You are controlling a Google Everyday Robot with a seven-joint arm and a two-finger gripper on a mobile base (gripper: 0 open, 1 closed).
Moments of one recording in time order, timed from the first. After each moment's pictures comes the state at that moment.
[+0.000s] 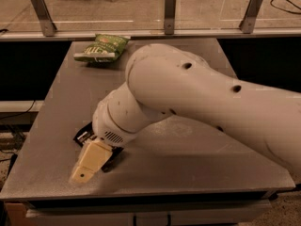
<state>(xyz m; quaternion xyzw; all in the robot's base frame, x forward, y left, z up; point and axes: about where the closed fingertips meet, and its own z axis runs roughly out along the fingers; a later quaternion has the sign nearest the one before) 0.408 0.132 0.850 -0.63 0.69 0.20 0.29</state>
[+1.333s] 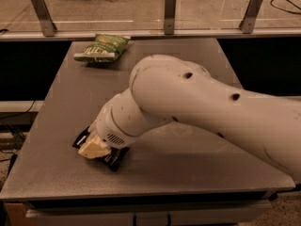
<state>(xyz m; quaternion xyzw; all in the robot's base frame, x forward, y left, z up) 0.415 0.131 0.838 -0.61 0.71 0.20 0.30</state>
